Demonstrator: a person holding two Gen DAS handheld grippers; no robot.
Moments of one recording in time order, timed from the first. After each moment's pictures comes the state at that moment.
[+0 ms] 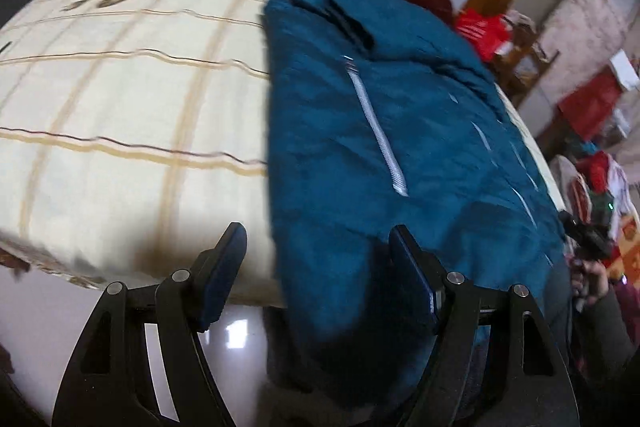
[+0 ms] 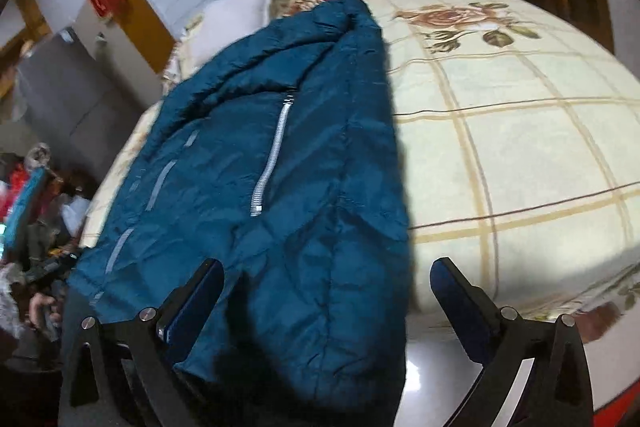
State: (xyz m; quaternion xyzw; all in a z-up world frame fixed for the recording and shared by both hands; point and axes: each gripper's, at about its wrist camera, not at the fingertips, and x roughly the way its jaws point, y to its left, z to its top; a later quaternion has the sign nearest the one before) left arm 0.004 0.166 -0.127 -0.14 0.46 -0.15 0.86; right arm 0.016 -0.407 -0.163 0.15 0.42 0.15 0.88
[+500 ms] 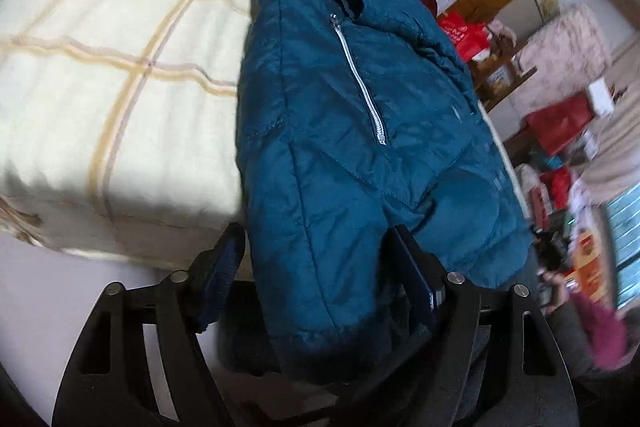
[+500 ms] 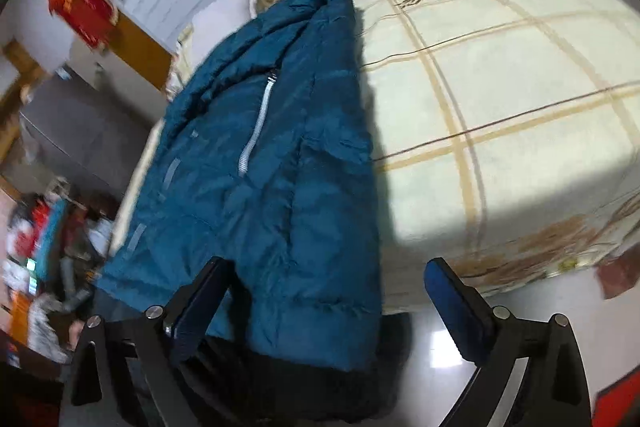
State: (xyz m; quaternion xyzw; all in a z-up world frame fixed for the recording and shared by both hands) left arm -0.007 0.169 -0.164 -0.24 0.48 -0.20 0.82; right arm -0.001 -0.426 -0.190 0.24 0.43 0.16 0.85
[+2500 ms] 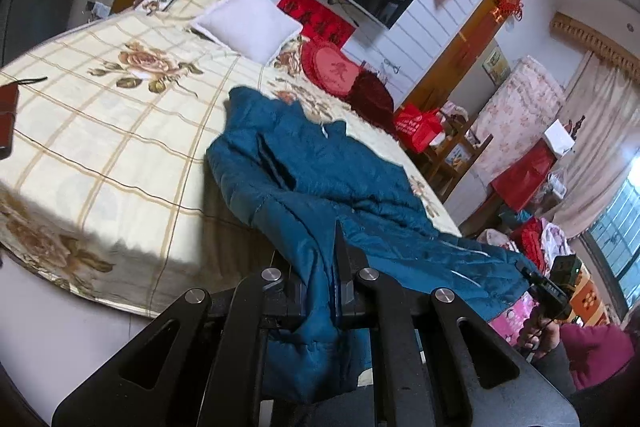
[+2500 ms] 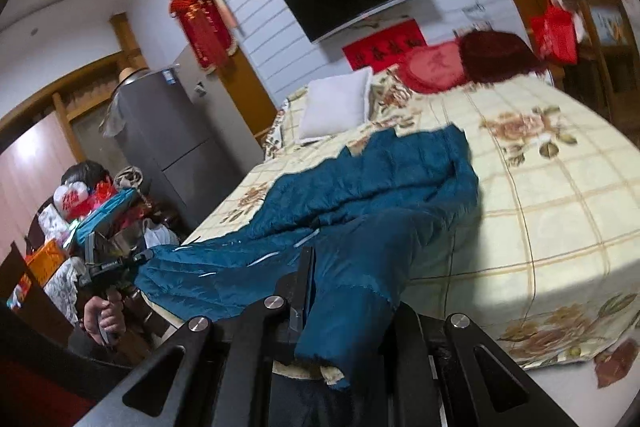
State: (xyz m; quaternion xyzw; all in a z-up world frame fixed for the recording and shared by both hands) left arm -0.120 0.206 -0.011 -0.25 0.29 -0.19 0.91; right arm -0.126 -0.375 -0.032 0.16 0.24 0.26 0.92
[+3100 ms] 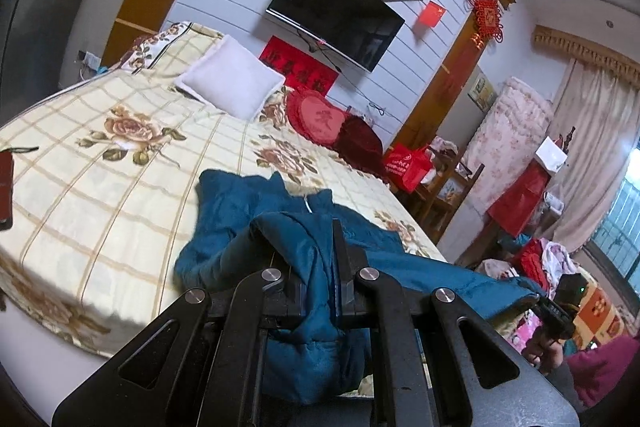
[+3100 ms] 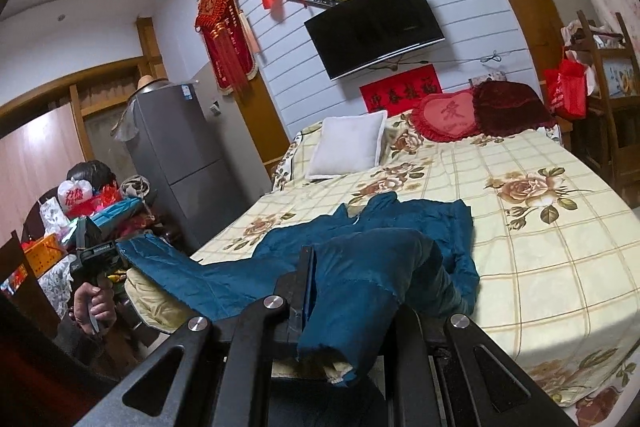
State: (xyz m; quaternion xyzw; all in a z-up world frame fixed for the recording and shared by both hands) left arm -0.090 0.199 0.048 -0.23 0.21 -0.18 0.93; right arm -0.124 -0.373 0.009 0.13 0.18 0.26 0.94
